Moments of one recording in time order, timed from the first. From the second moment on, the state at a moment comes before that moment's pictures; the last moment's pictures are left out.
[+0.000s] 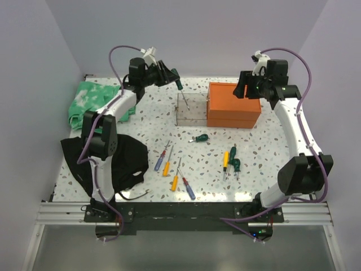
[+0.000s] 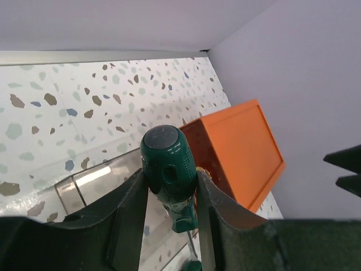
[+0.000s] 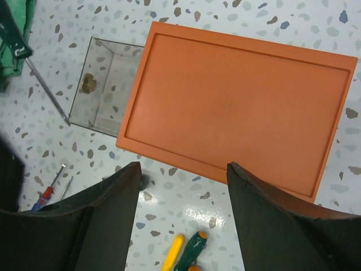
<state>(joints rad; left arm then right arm) -0.25 2.08 1.69 0.18 0.58 -0.66 0.04 1.55 1.57 -0.65 -0.28 0.07</state>
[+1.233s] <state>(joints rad) -0.29 1.87 1.55 -0.11 0.50 -0.32 0.04 1.56 1.56 -0.65 -0.25 0.05</state>
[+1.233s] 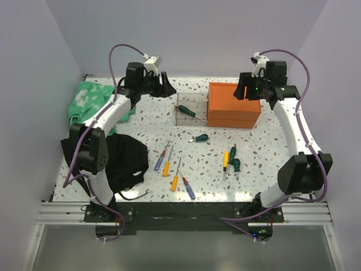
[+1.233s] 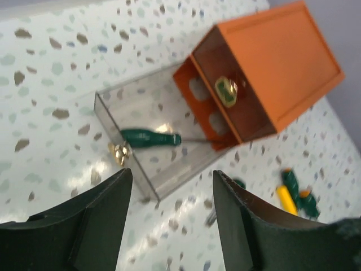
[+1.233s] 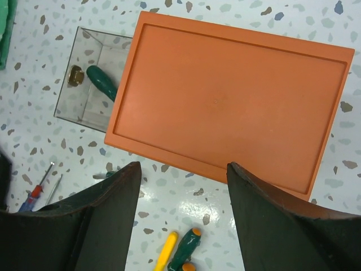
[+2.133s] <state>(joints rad) -0.47 1.77 1.14 -0.62 0.28 0.12 0.04 1.50 1.46 -0.64 -0.25 0.02</state>
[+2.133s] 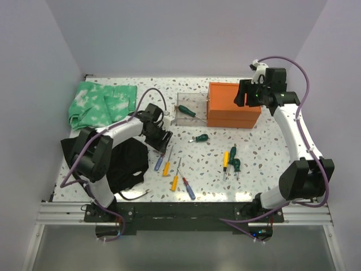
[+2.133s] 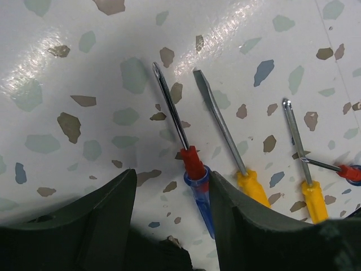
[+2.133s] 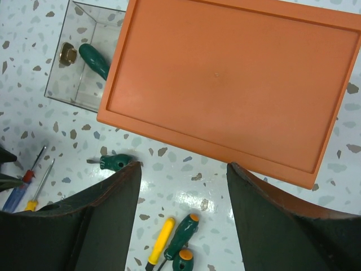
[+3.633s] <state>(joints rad) -0.35 2.21 1.92 -0.20 0.44 -0.62 0.04 1.49 1.46 -0.64 -0.24 0.02</state>
